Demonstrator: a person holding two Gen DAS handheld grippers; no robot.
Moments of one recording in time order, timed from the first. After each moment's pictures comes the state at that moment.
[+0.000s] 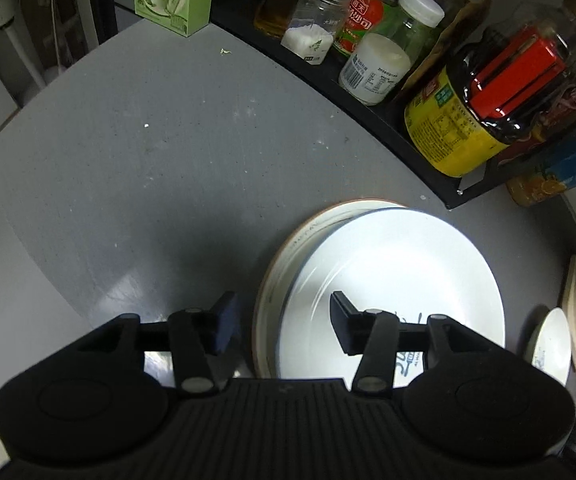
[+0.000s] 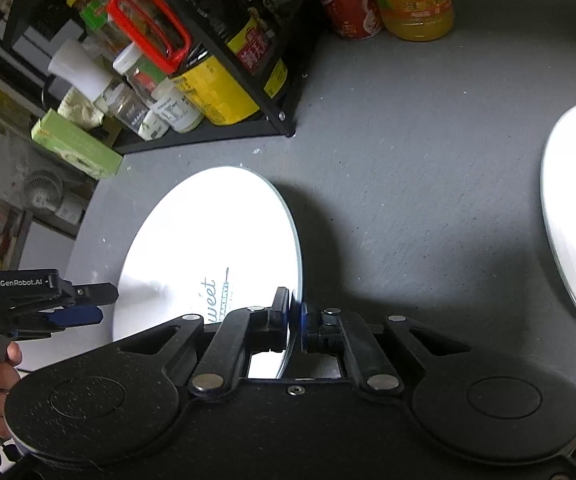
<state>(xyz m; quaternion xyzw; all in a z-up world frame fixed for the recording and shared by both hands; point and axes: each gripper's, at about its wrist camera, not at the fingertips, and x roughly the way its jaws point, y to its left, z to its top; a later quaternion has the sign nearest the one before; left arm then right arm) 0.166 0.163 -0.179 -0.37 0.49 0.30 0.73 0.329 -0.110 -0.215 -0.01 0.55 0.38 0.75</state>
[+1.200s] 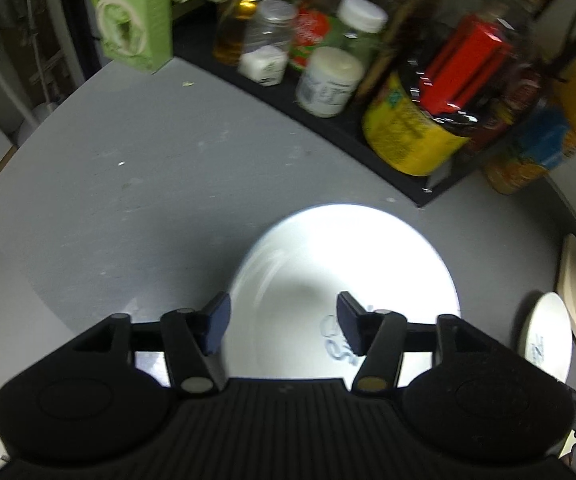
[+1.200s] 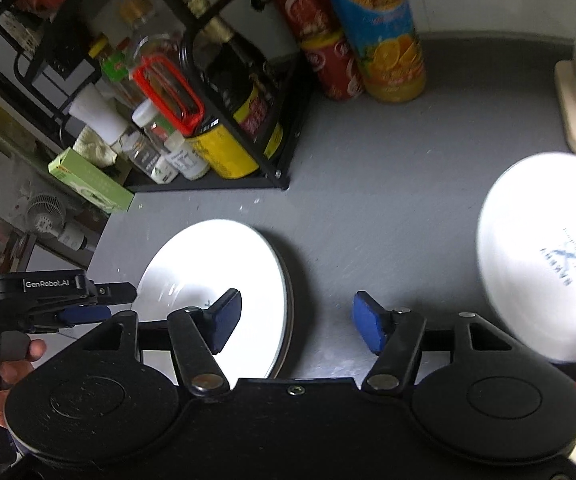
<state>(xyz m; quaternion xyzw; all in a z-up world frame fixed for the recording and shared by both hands) 0.198 0.137 -0.149 -0.32 0.49 0.29 0.76 0.331 -0.145 -0.160 0.01 0.50 0.37 0.78</state>
